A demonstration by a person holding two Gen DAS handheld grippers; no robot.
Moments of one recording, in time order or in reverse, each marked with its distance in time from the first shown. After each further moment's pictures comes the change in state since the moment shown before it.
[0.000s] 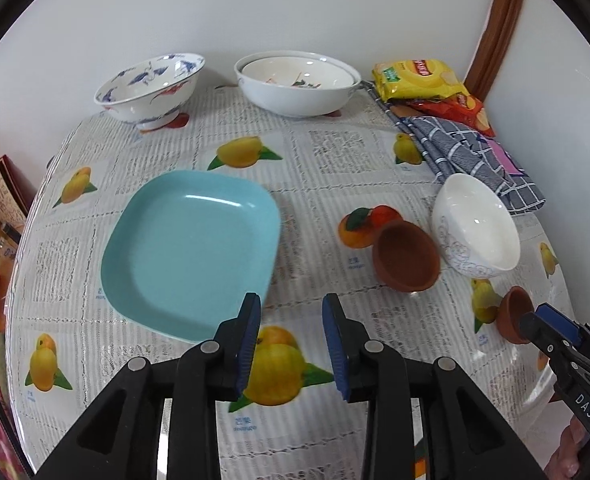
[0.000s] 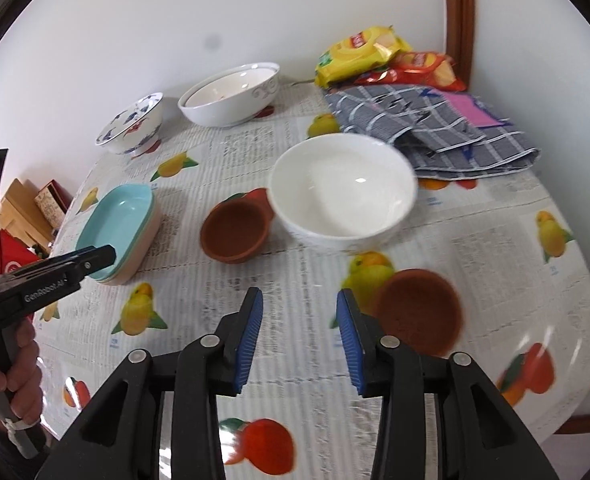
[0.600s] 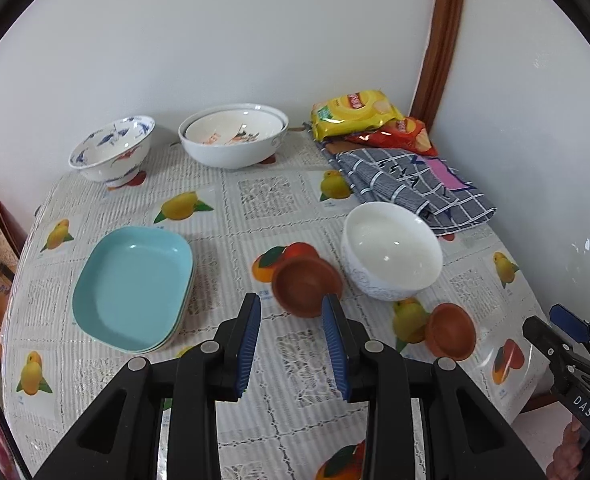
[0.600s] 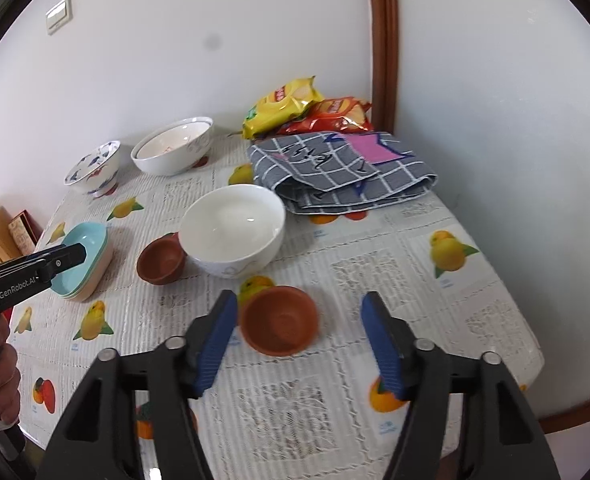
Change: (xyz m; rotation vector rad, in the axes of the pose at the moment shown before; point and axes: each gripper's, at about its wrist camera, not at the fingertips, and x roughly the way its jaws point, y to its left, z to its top) left arm -0.048 -0.078 -0.005 0.074 -0.161 -0.038; right arm -0.067 -0.069 -0.013 0.035 -0.141 -0.145
